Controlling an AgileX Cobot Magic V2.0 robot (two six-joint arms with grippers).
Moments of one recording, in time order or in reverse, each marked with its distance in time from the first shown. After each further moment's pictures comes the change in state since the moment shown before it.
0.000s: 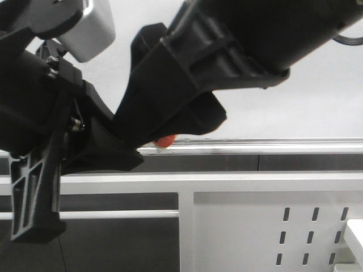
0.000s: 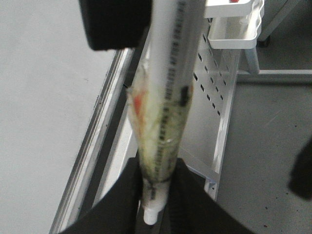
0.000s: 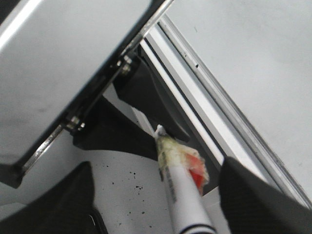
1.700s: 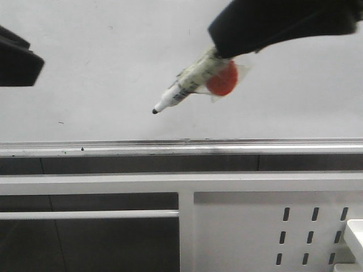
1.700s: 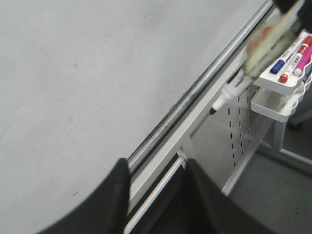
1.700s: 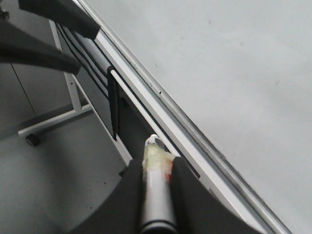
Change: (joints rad) left arm 0.000 -0.497 0.099 -0.373 0.220 0.005; right arm -0.070 -0.327 0.157 0.009 -0.040 -0.002
